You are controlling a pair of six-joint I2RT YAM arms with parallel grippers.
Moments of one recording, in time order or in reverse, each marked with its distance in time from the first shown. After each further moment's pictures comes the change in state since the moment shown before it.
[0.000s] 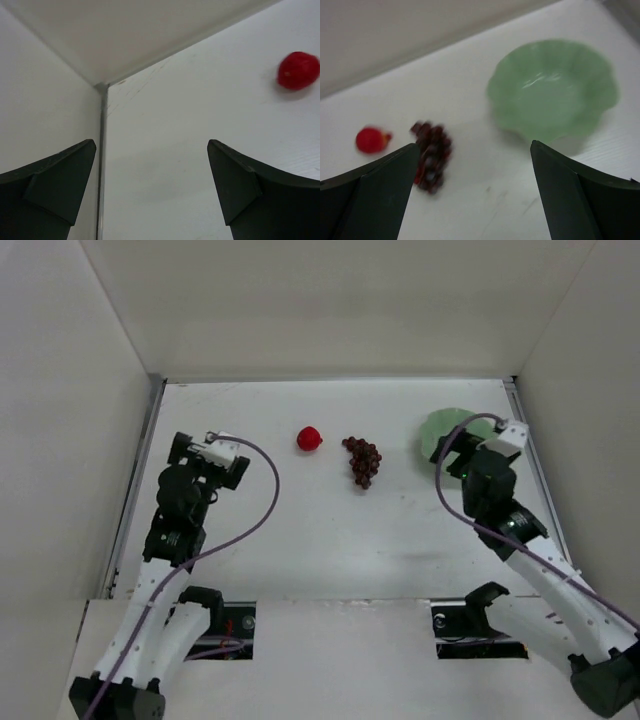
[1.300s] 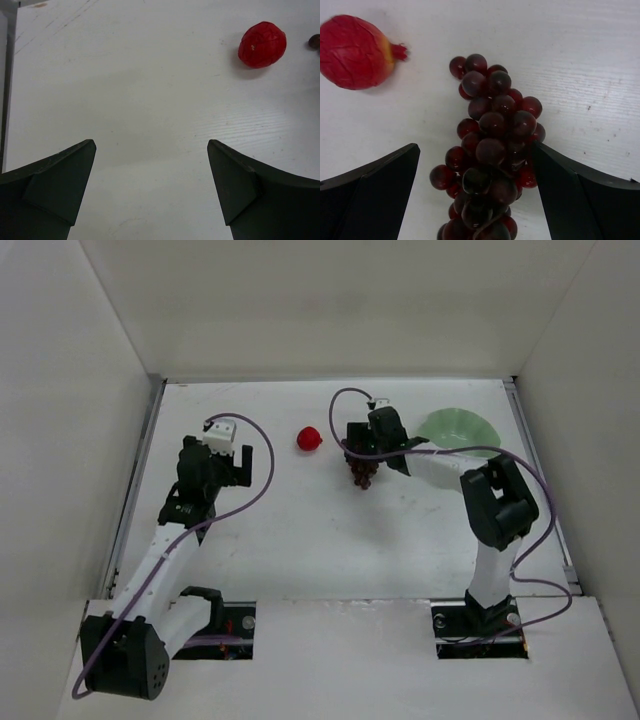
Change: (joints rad) left arm -0.043 0.307 0.052 -0.034 0.028 -0.347; right arm -0.055 1.046 0.473 0.156 -0.581 -0.074
